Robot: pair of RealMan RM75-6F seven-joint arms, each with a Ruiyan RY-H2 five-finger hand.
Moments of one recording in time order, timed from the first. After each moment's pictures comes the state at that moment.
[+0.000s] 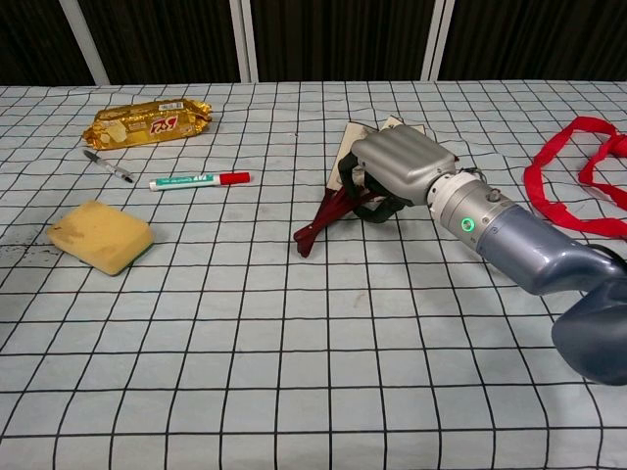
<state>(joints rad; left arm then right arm) -0.11 -1.18 -0.10 -1.60 1.42 1.49 0.05 0.90 -2.15 0.13 -0.40 -1.51 1.08 0.09</state>
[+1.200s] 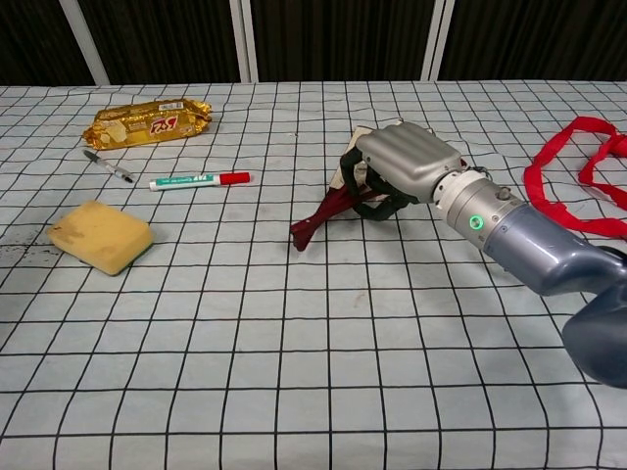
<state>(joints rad) -0.10 -1.19 -0.10 -1.60 1.41 1.50 0.06 0.89 -2.11 0.14 -0.48 -1.50 1.11 0.12</state>
